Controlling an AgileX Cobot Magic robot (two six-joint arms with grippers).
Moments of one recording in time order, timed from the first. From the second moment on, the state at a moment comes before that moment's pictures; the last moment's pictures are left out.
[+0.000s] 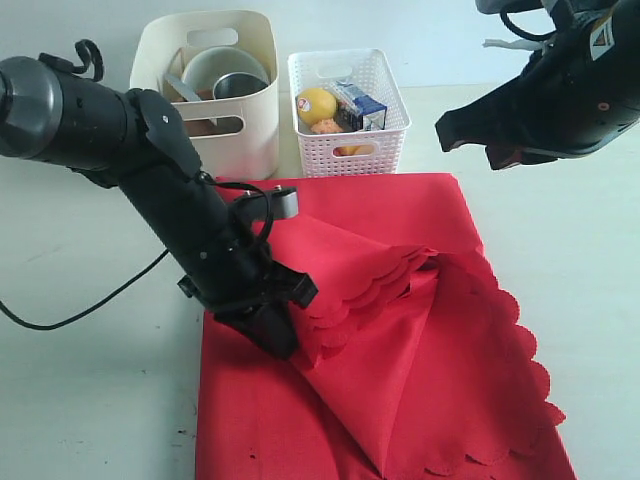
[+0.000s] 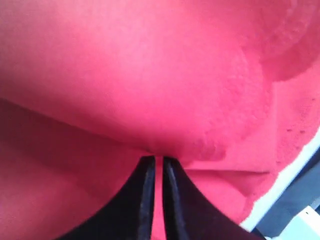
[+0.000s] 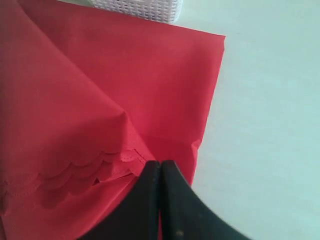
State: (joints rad) left arm -0.56 2.03 -1.17 -0.74 0.96 0.52; right arm 0.47 1.37 -1.01 -0.10 0.77 0.27
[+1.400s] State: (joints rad) left arm -0.56 2.05 -1.61 -0.50 1.21 0.52; right arm 0.47 1.37 -1.01 -0.10 0.75 0.27
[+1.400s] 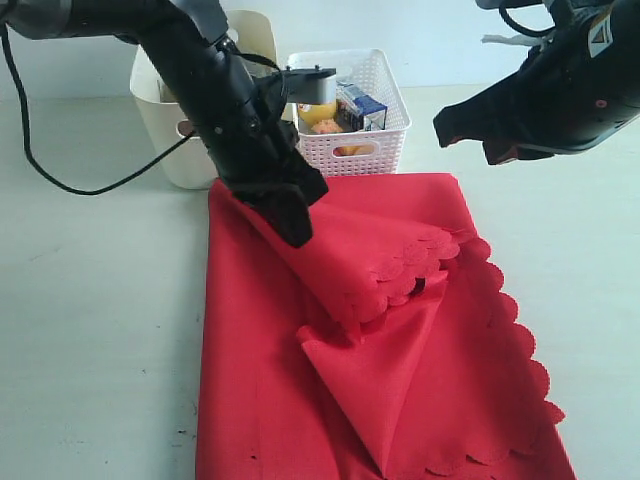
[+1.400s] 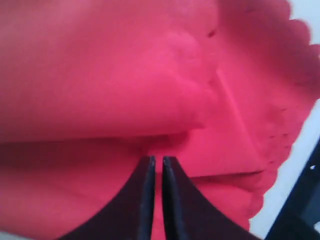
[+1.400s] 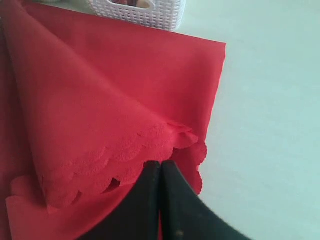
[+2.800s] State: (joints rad) left arm -0.67 2.20 -1.64 -0.54 0.68 0.48; right arm 0.48 1.37 -1.01 -0.10 0.74 0.26
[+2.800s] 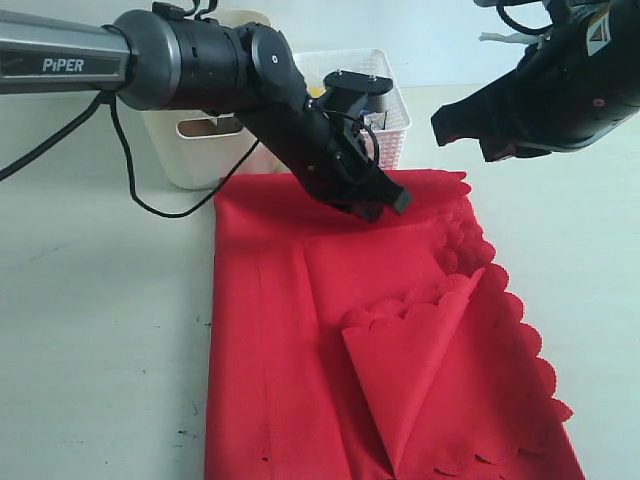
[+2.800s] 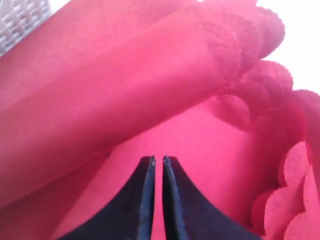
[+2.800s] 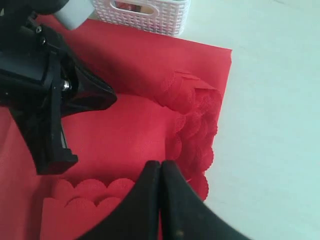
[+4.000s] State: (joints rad) left arm -0.64 1.94 -1.13 -0.35 0.72 0.36; right arm 0.48 1.89 -0.97 0.02 0.65 -0.04
